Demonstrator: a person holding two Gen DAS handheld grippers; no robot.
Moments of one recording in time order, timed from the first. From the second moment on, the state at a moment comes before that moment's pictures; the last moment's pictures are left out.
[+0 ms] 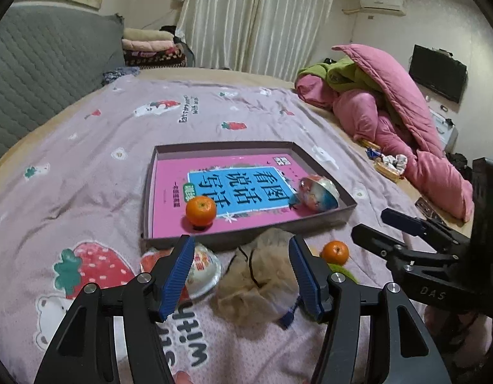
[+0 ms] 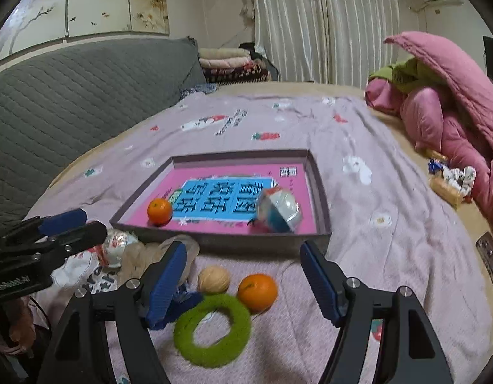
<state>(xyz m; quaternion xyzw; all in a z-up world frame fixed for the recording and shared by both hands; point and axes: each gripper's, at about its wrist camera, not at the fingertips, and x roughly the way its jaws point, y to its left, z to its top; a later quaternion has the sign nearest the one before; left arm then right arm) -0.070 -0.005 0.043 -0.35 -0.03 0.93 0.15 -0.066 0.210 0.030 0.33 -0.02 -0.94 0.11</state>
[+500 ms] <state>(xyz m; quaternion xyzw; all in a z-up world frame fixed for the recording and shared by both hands) -0.052 0.014 0.028 -0.37 0.00 0.91 0.17 -0.049 0.207 0.019 0.38 0.01 -0.92 0.12</state>
